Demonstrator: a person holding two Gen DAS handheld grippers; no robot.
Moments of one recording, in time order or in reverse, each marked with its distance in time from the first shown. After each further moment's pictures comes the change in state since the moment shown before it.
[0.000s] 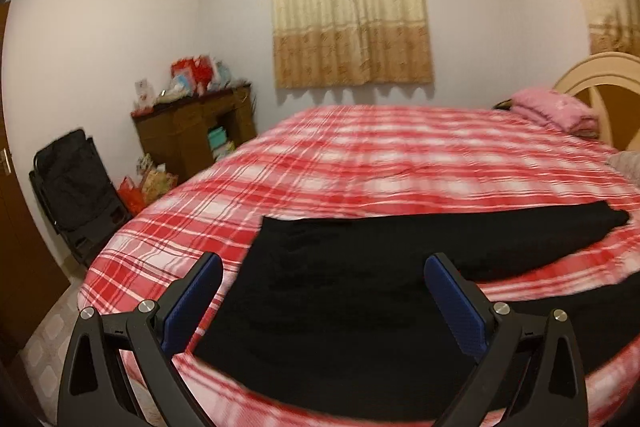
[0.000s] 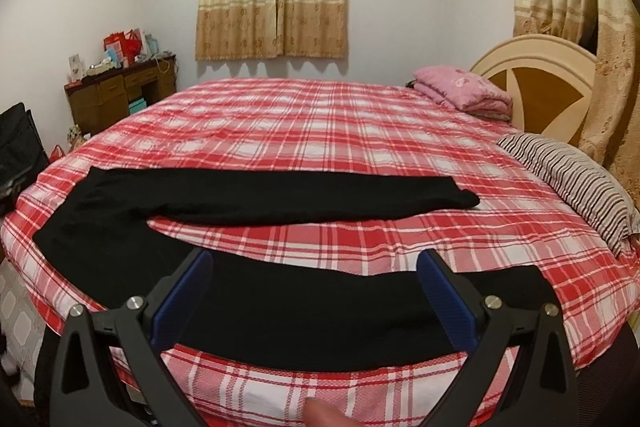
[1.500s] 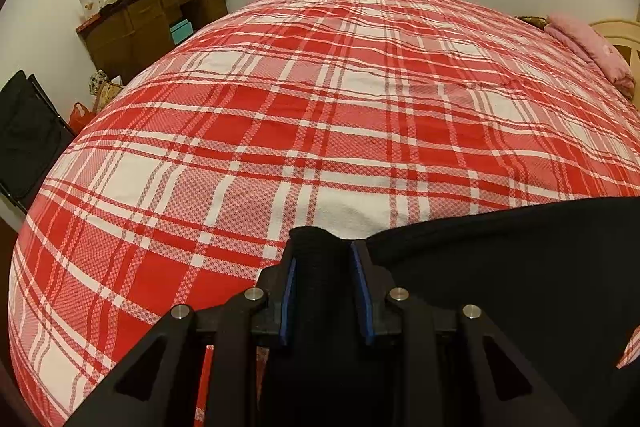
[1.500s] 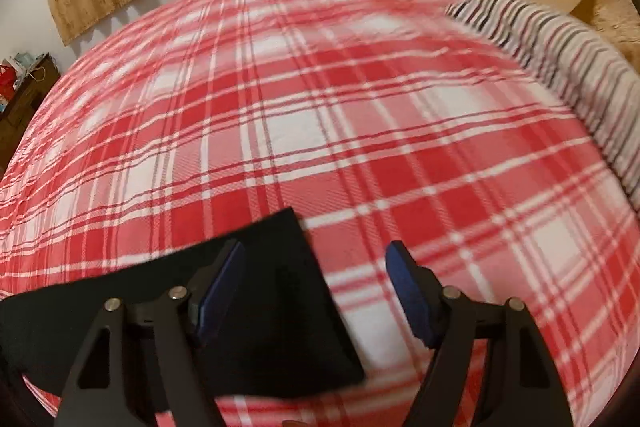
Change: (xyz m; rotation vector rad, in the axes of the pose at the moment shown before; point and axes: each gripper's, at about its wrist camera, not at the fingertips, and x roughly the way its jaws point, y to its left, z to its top) left arm 0.302 0.070 0.010 0.018 0.429 -0.088; right arm 0.312 -0.305 0.079 0.329 0.456 -0.115
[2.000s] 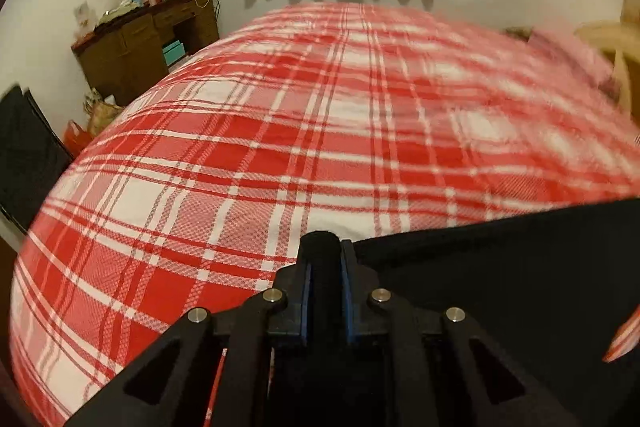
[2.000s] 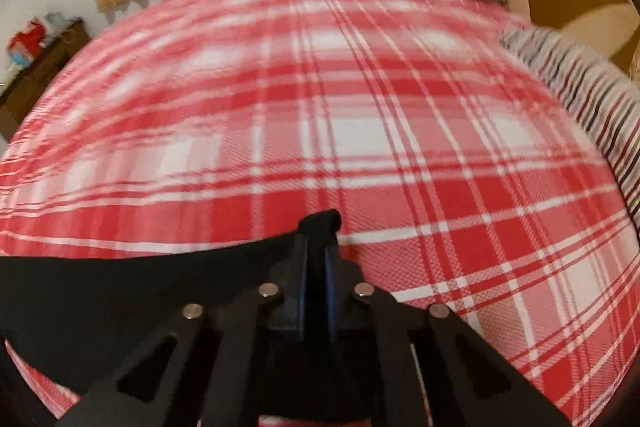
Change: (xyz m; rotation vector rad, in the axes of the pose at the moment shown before) left arm -0.026 0.007 0.000 -0.001 -0.089 -0.070; right arm -0.022 0.029 -0.019 -0.162 -0.069 0.064
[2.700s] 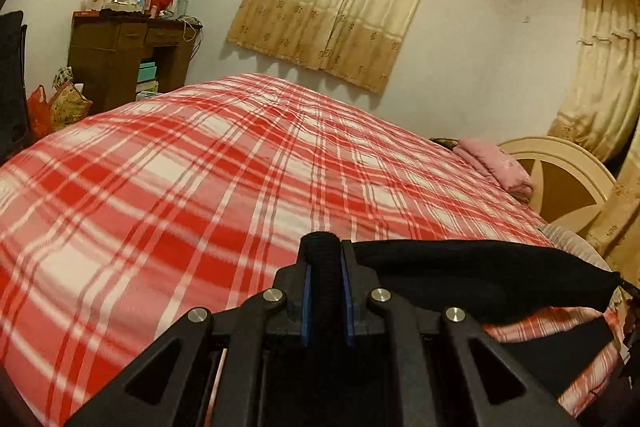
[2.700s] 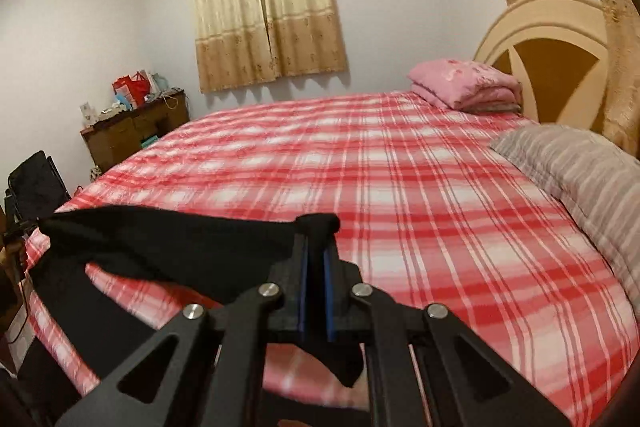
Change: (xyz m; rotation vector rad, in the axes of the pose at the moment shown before) left arm -0.121 0.049 -0.090 -0.209 -0.307 -0.351; right arm -0.195 -0.016 -0.132 -0.135 -0.426 0.222
